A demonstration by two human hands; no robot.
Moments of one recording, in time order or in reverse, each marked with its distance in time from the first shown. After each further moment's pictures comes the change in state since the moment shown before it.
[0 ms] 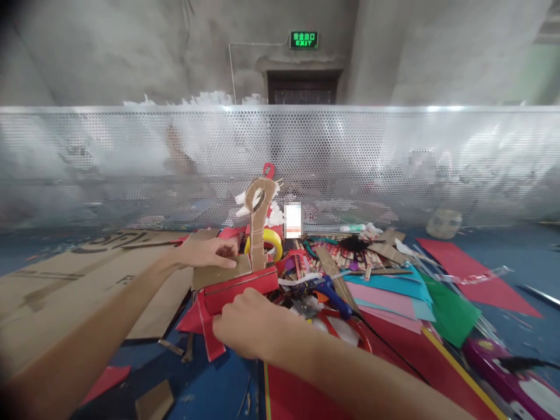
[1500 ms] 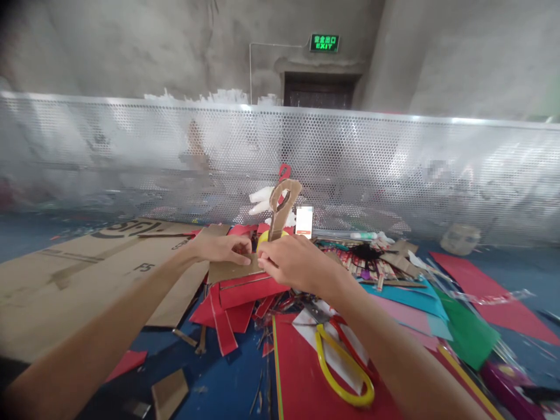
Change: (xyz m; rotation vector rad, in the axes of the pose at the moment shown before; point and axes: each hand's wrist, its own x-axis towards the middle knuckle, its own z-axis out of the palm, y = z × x) left_hand 0.000 0.000 0.004 -0.049 0.016 0.006; right_hand -0.029 0.062 -0.050 0.168 0.403 0.273
